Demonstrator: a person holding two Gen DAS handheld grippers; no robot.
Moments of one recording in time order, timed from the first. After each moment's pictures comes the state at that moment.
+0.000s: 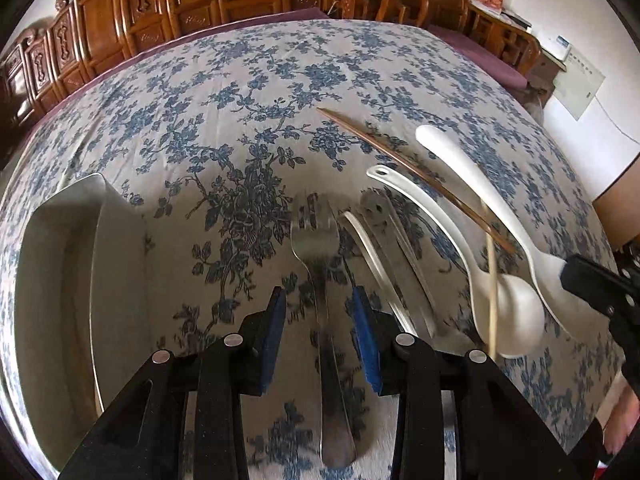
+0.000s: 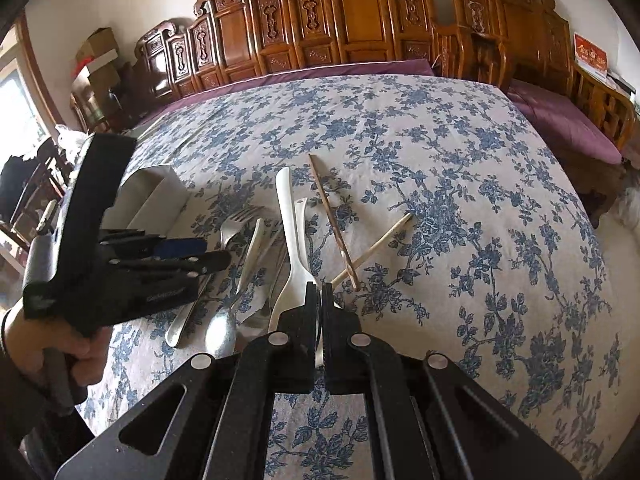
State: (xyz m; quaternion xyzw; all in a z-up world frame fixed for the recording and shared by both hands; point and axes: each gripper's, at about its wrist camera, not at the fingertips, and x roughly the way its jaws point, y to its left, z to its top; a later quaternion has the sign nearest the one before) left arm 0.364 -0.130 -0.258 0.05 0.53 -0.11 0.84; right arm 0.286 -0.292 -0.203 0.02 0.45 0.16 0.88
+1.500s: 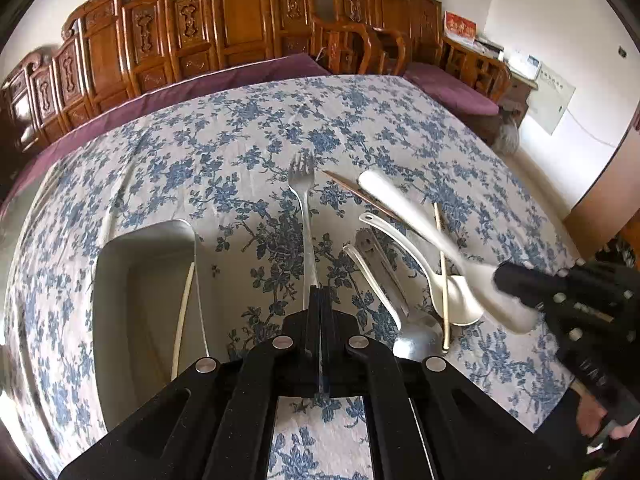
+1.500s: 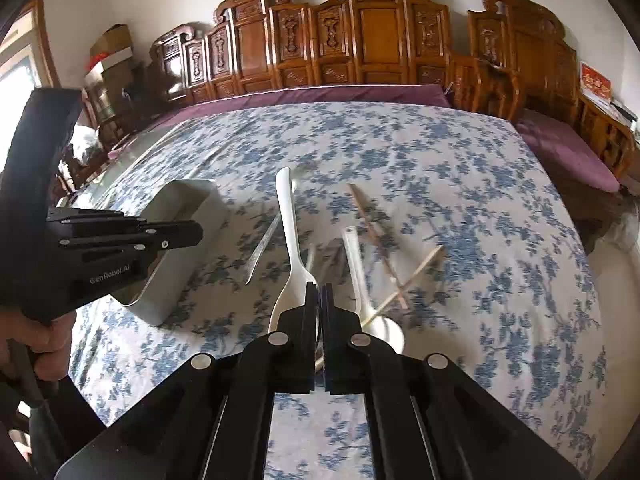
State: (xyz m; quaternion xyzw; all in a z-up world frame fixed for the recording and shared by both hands) left arm 0.323 -0.094 -0.176 0.06 0.47 -0.15 0.87; right arm 0.265 -0.250 -0.159 0.00 0.42 0.16 0.89
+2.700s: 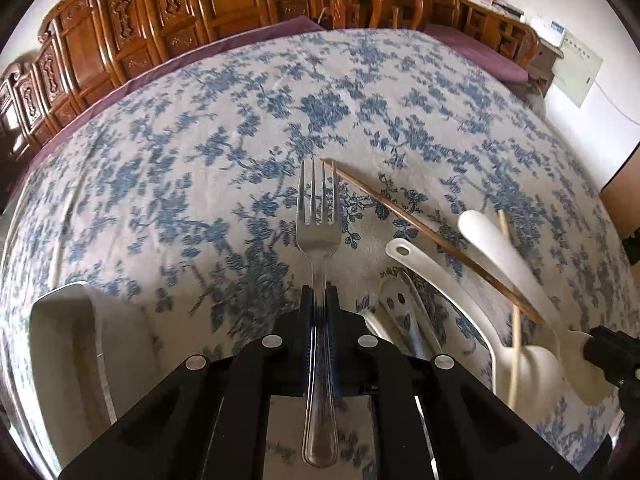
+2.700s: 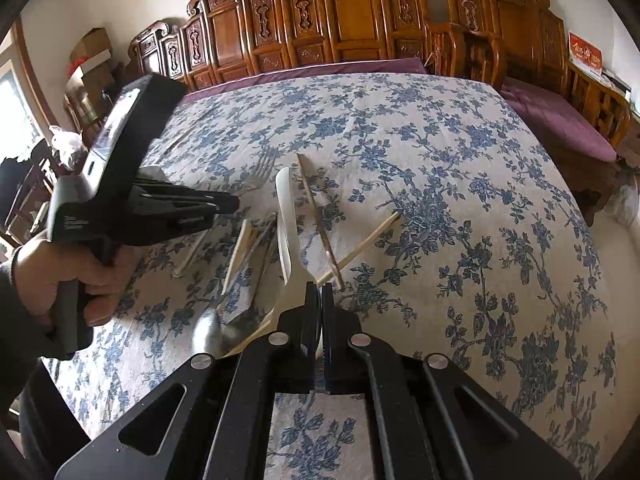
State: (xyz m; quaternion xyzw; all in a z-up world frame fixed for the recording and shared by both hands) left arm 0.412 -0.141 -0.245 0.09 0.51 -0.12 0.85; right arm 0.288 -0.296 -0.201 0.02 0.45 0.15 0.88
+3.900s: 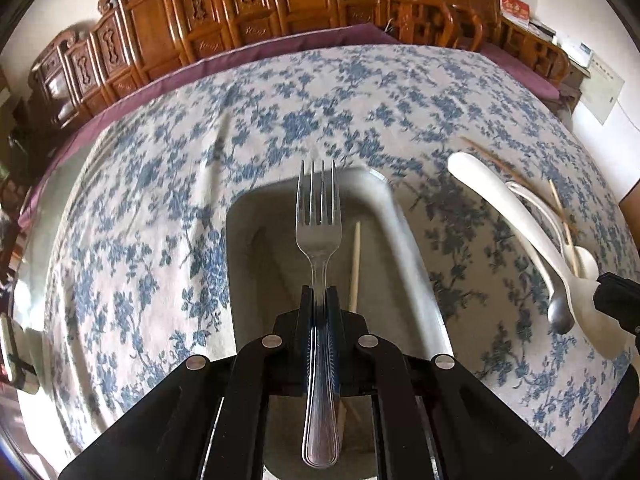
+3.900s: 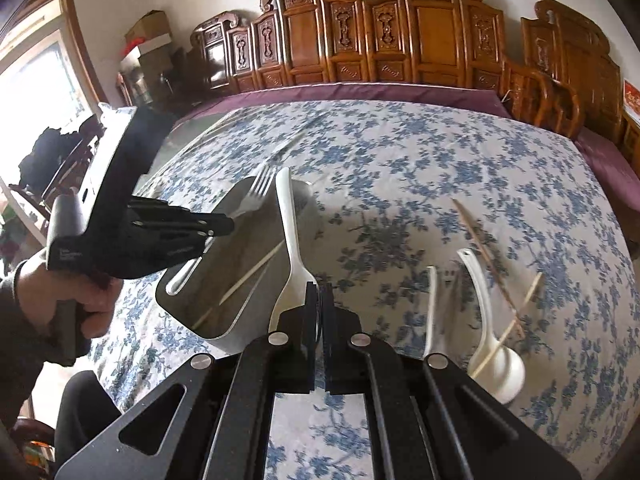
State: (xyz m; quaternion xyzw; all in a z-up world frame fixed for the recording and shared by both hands) left arm 0.353 0.034 -0.209 0.08 0.51 -0.06 0.85; right arm 0.272 -0.137 -0.154 0.00 0.43 0.23 0.87
